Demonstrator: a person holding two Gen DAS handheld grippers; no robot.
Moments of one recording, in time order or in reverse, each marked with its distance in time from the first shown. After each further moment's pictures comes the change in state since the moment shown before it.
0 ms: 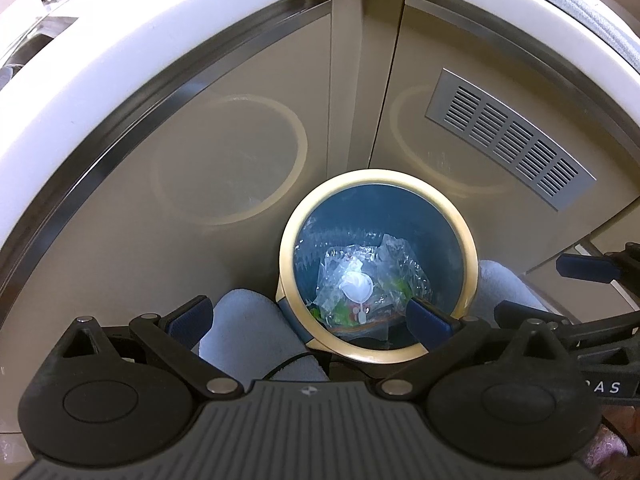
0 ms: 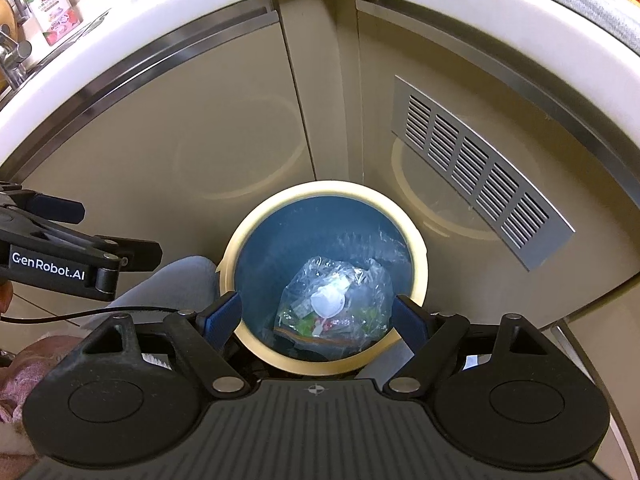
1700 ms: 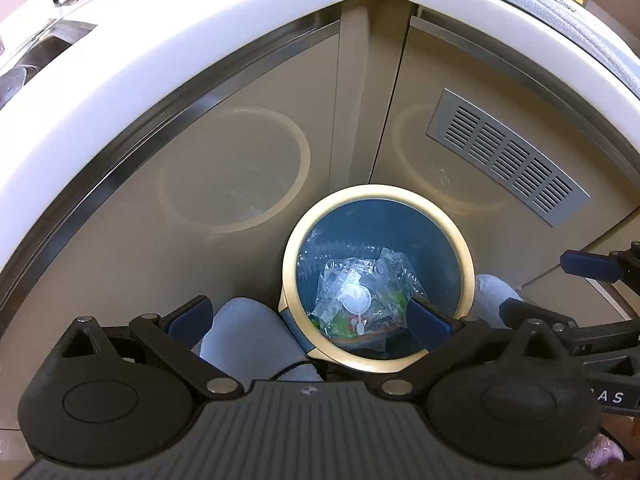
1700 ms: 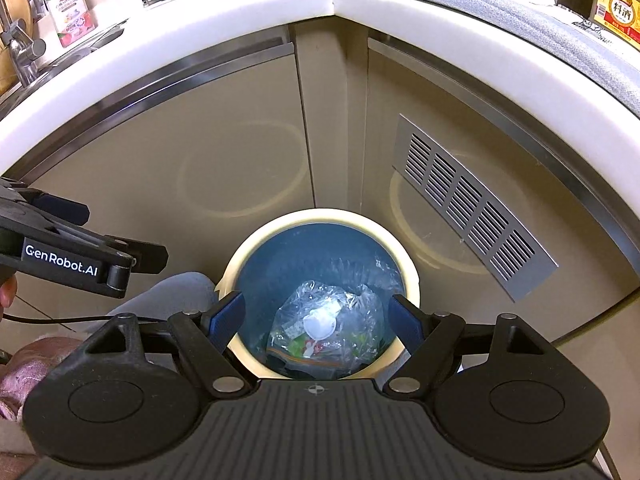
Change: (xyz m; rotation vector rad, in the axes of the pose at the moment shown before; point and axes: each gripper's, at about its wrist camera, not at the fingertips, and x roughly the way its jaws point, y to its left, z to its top) left arm -0.011 0.003 0.000 -0.027 -0.044 -0.004; right arm -0.022 0.011 0.004 -0.063 -0.080 -0.036
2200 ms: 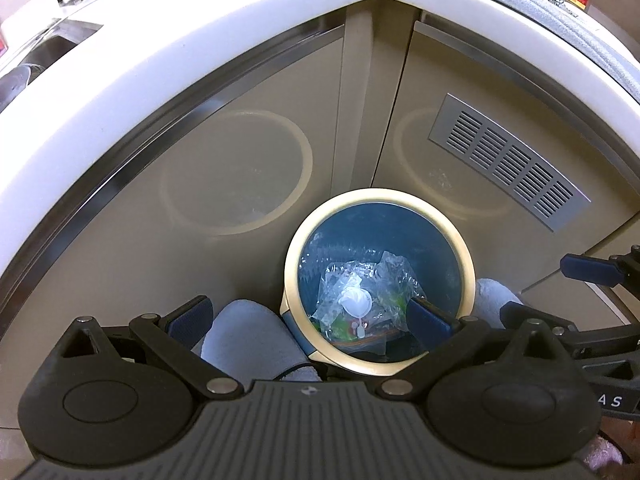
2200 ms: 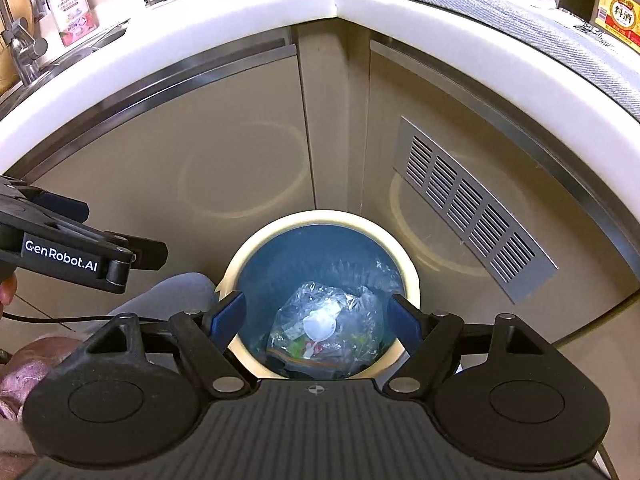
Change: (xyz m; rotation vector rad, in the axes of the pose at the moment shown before) left arm -0.002 0.002 -0.001 -0.010 -0.007 0.002; right arm -0.001 0.001 0.001 -0.010 -0.004 -0.001
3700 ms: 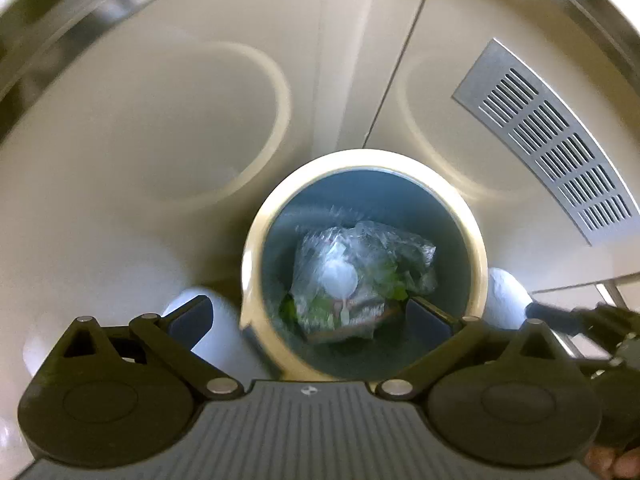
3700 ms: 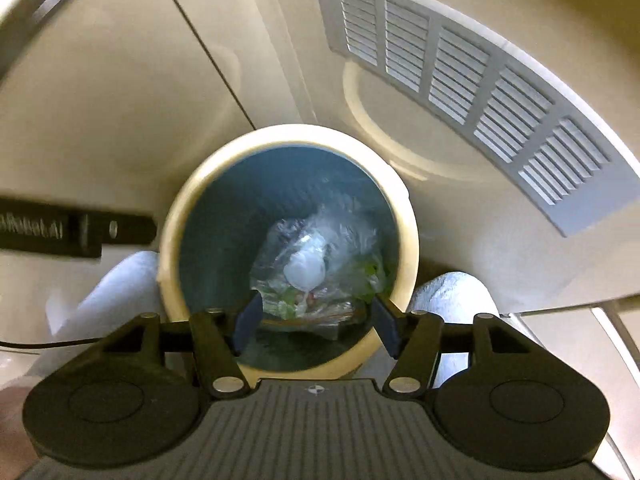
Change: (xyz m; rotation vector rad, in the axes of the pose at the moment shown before) left arm 0.091 -0.009 0.040 -0.039 0.222 -0.040; right arm 0.091 -0.054 0.005 0.241 0.248 0.021
